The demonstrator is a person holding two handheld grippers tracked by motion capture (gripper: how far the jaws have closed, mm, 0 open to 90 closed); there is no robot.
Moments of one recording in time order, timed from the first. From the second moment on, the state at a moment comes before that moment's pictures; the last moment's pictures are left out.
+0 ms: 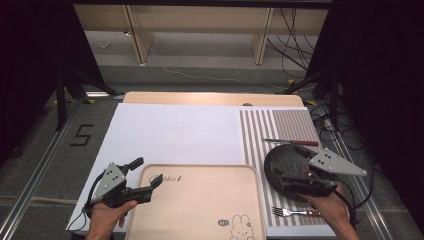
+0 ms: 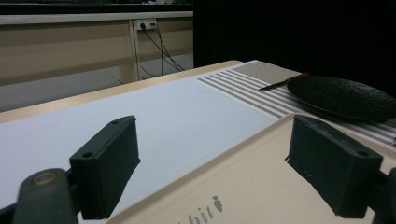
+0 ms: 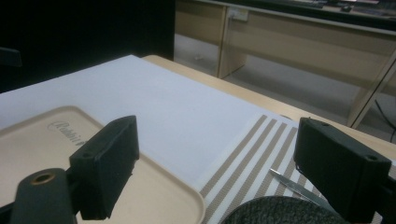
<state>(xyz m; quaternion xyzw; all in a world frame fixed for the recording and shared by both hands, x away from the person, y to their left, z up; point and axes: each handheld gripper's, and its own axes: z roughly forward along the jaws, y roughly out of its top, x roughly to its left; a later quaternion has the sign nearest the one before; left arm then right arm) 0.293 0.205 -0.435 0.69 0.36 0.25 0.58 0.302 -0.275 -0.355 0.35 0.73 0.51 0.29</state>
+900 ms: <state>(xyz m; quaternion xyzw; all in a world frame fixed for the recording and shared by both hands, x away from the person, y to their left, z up) 0.295 0.204 -0.436 0.69 0.35 0.24 0.59 0.425 -0.342 -0.345 0.40 0.80 0.37 0.23</state>
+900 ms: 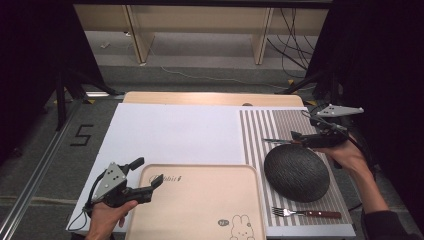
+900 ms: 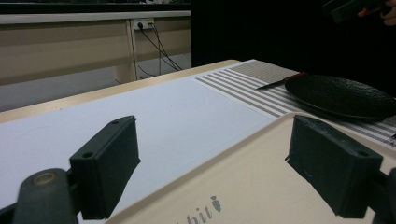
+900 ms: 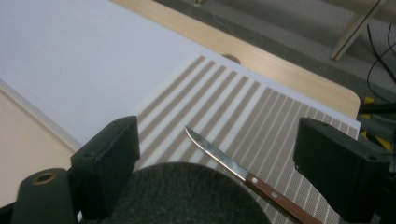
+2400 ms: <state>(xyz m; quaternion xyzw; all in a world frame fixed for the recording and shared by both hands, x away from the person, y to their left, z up) 0.294 0.204 -0.436 0.70 0.35 0.24 0.58 0.526 -0.396 -0.426 0.47 0.86 0.15 0.14</state>
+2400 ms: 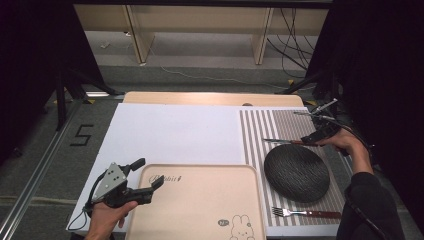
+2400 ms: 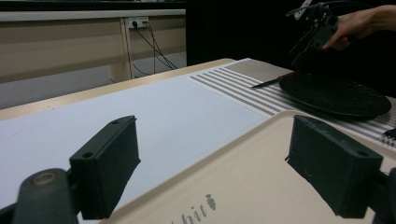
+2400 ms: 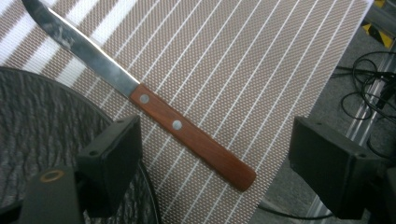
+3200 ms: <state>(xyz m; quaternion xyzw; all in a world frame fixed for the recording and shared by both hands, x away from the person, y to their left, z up) 0.294 0.204 -0.437 0.69 0.34 0.23 0.59 0.542 -0.387 -0.439 0.44 0.88 0.11 0.12</state>
